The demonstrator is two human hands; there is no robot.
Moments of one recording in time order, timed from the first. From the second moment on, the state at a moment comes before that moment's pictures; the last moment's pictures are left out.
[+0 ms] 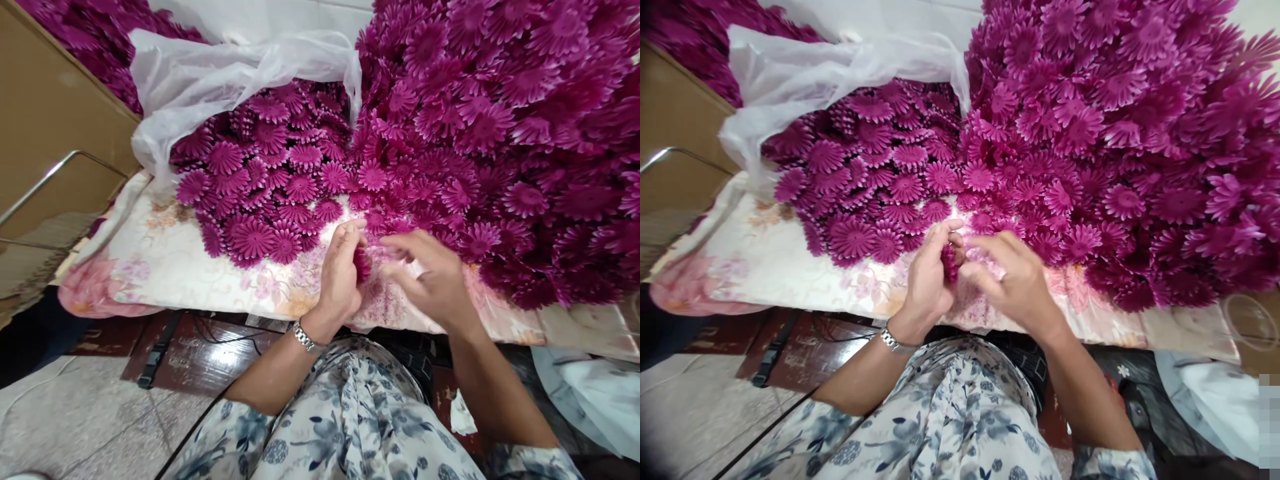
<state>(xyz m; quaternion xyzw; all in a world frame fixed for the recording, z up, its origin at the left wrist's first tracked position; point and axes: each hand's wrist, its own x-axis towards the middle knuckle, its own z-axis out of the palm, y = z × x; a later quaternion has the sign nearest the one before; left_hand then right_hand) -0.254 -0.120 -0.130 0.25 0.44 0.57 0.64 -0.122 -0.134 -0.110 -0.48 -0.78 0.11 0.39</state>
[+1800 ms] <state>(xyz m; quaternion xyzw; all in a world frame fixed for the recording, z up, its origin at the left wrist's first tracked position) -0.260 -0.139 -0.150 0.16 0.39 0.54 0.73 -0.126 -0.130 -0.145 -0.55 -0.72 0.00 0.43</state>
